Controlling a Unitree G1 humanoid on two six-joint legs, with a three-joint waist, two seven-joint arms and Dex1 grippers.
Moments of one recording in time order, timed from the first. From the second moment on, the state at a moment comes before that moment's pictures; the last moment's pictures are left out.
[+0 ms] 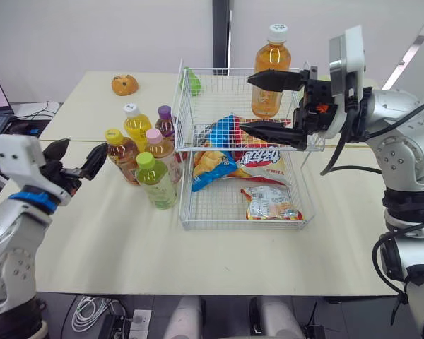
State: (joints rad) left arm -0.18 0.63 0.55 -0.30 -0.61 0.60 -0.40; right arm -0.95 -0.60 0.02 -0.15 0.61 0.58 1.04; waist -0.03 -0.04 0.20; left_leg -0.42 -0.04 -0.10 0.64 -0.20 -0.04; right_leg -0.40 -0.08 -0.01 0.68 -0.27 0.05
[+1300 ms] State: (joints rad) left arm -0.45 0.64 0.34 0.05 -0.42 0.43 -0.51; right arm -0.91 -0.63 -0.01 -0.22 0.62 0.62 0.98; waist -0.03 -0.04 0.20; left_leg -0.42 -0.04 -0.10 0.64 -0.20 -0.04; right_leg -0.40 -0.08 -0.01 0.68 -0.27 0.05
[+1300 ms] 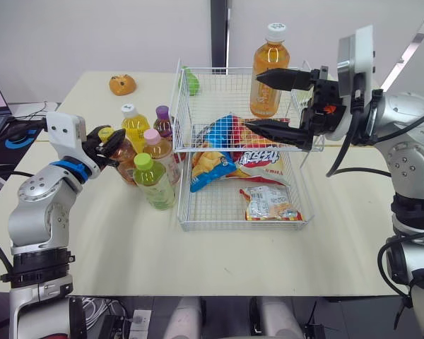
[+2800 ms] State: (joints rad) left arm -1.09 1.24 0.17 0.37 -0.64 0.77 -1.28; right arm -0.90 -0.62 -0.01 -0.22 0.61 0.60 0.98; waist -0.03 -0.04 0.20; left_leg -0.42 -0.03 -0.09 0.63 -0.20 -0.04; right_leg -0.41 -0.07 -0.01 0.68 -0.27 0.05
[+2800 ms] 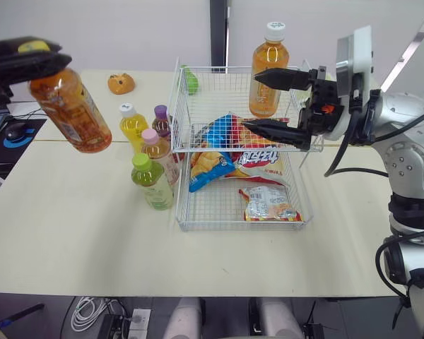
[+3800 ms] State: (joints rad) left arm -1.81 0.70 0.01 1.16 -0.24 0.29 -1.37; right arm -0.85 -0.66 -0.06 -0.26 0.57 0.59 0.84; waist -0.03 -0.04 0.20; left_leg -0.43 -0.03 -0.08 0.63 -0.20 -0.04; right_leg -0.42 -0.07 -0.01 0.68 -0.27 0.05
